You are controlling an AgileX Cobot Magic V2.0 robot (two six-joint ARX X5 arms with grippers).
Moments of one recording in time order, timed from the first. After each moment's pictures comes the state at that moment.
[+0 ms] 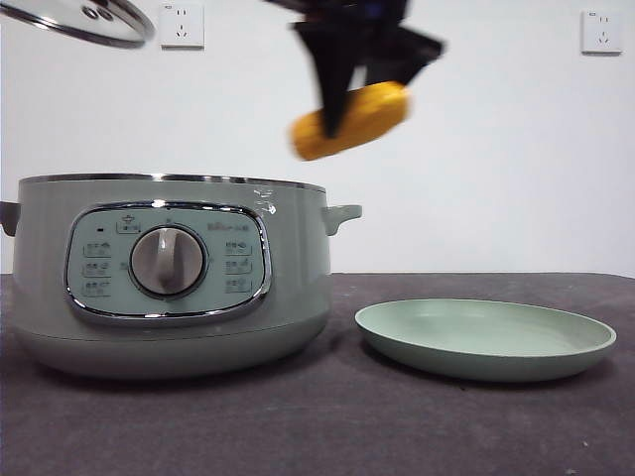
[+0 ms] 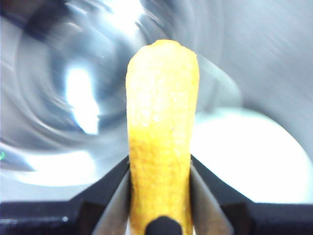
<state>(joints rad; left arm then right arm) -0.40 0.83 1.11 -0.56 -0.30 0.06 0.71 1.84 1.87 -1.20 0.06 0.00</state>
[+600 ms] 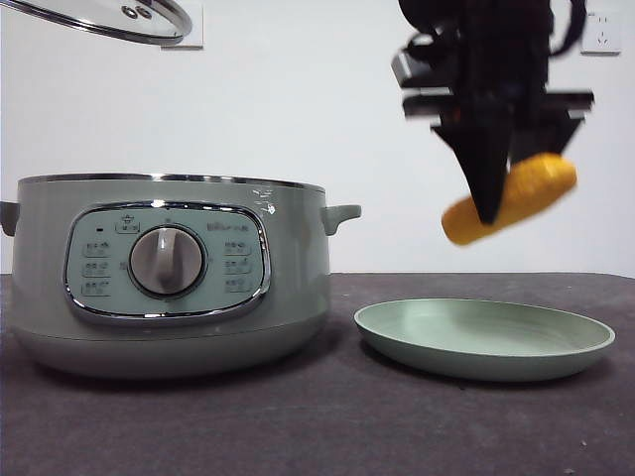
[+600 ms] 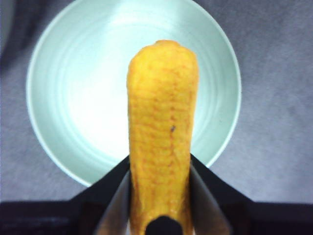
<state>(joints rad) -0.40 0.87 1.11 -0.48 -0.20 0.06 0.53 1.72 1.47 -1.14 0.16 0.08</state>
